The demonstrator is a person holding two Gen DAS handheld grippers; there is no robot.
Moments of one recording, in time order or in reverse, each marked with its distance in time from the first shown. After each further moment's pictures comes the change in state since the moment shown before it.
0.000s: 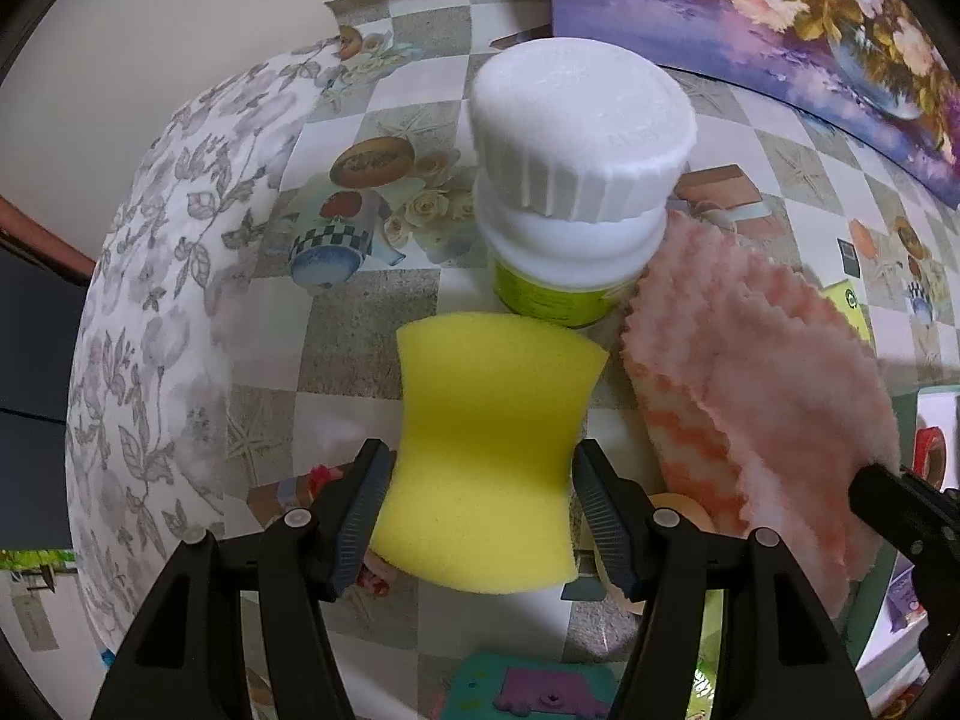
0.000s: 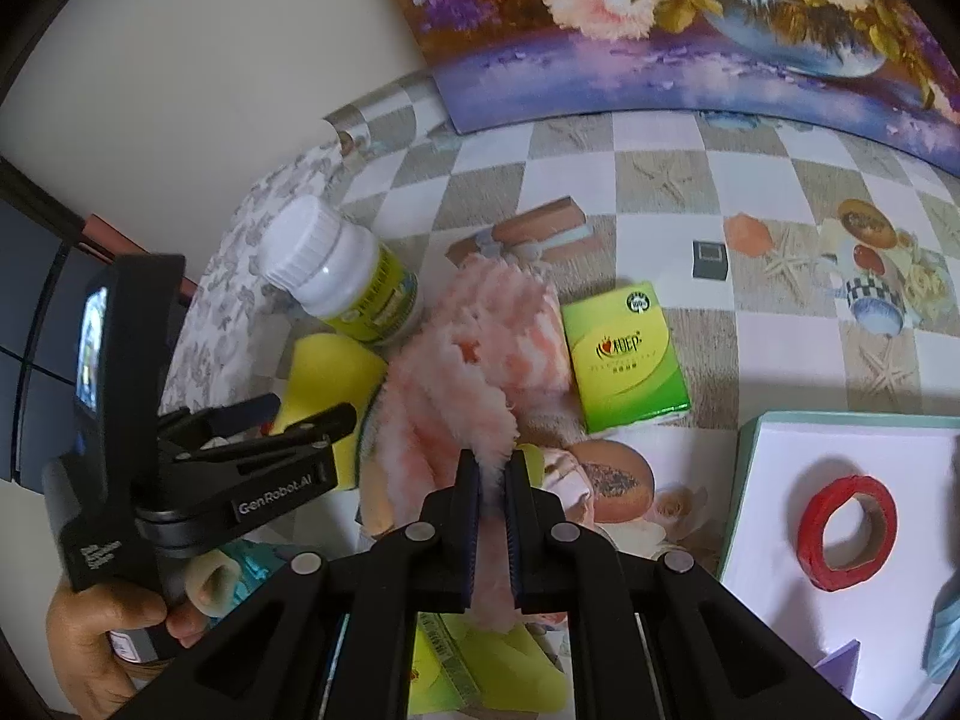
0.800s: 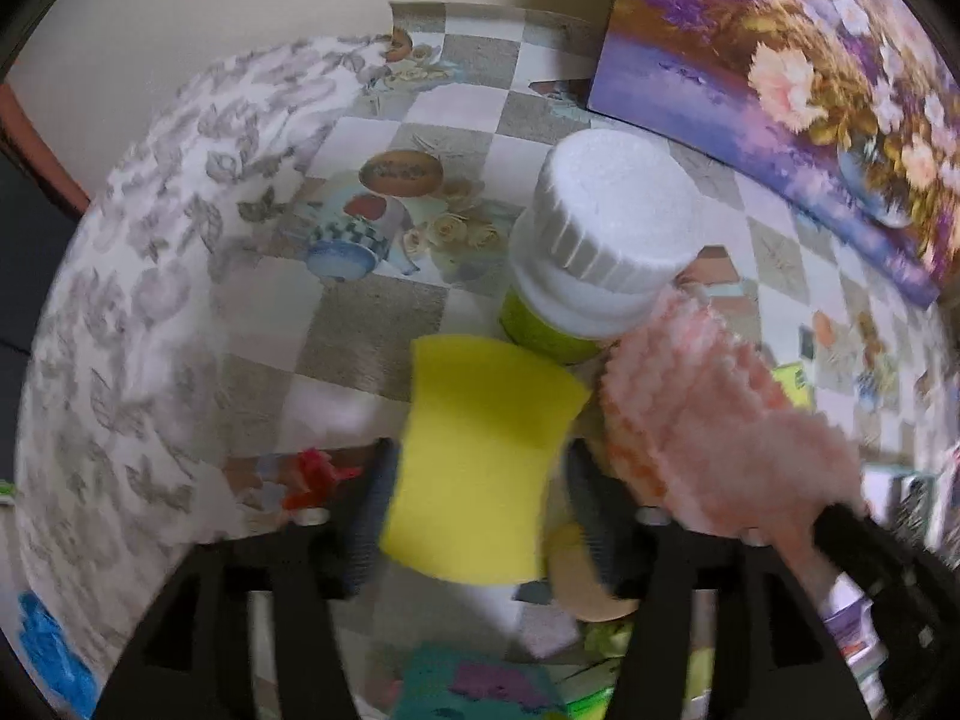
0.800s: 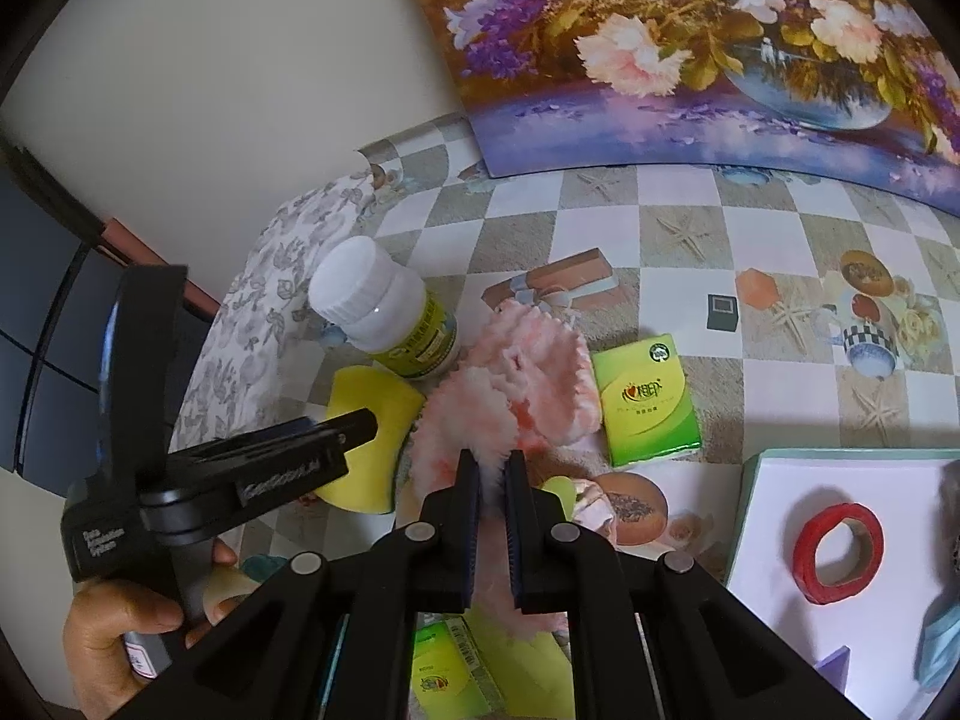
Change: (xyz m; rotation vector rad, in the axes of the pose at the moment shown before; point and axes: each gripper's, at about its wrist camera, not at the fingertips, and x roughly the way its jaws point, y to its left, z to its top) left arm -0.014 0.018 0.003 -0.168 -0.058 -0.103; right arm -0.024 0.014 0.007 -0.025 -0.083 0.020
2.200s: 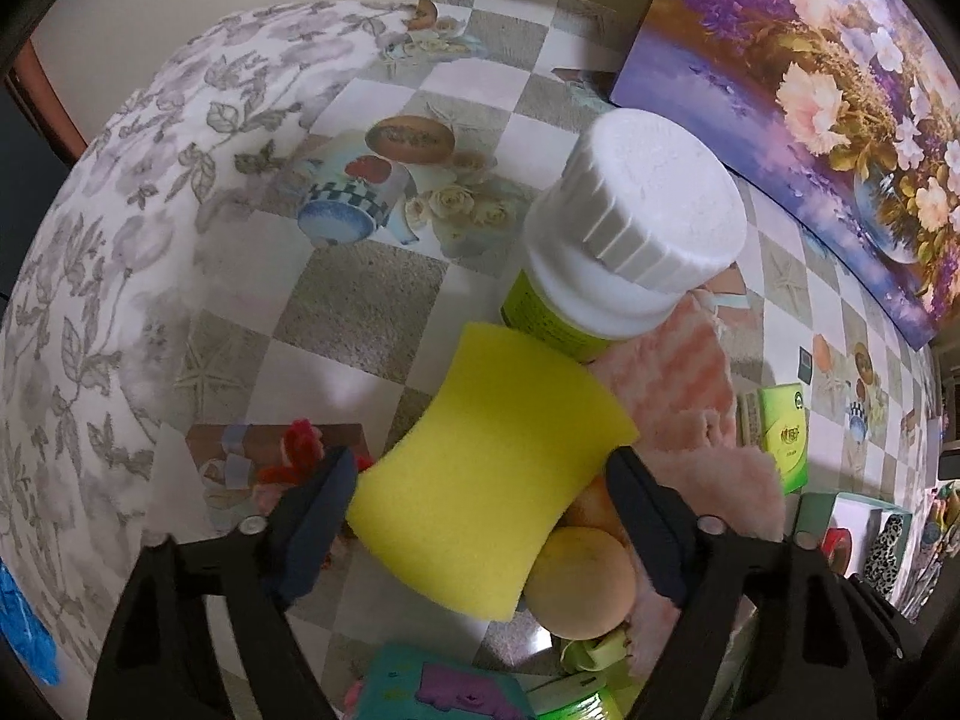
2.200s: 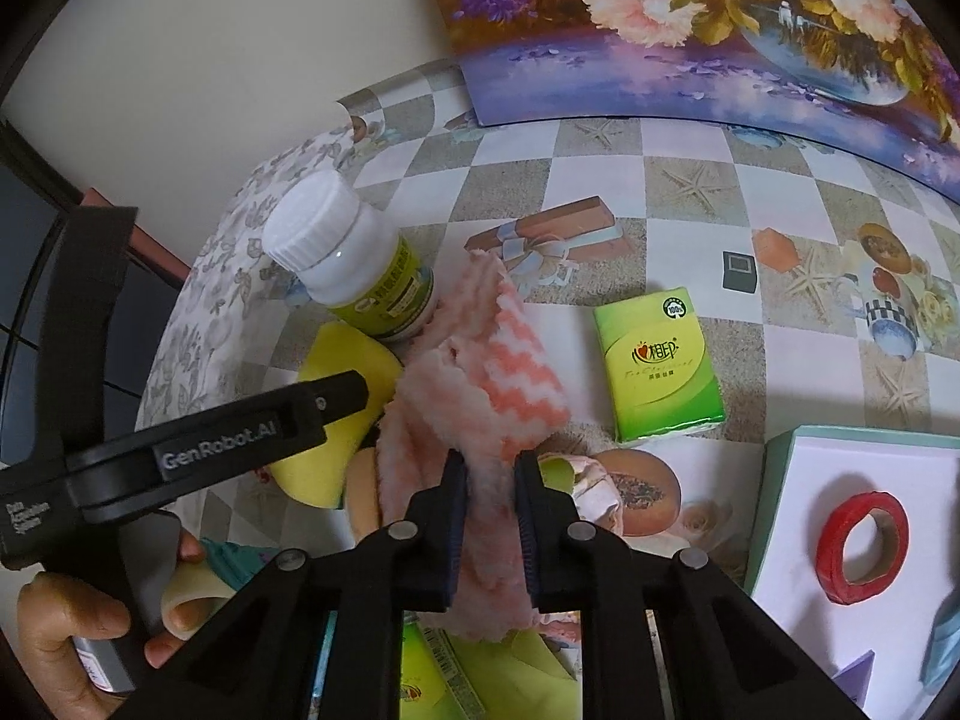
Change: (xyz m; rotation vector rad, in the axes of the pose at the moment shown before) left arm 0.014 0.011 -0.005 -0.129 0.035 -0.088; right arm 0.035 0.002 -0.008 -0.030 0.063 -0.056
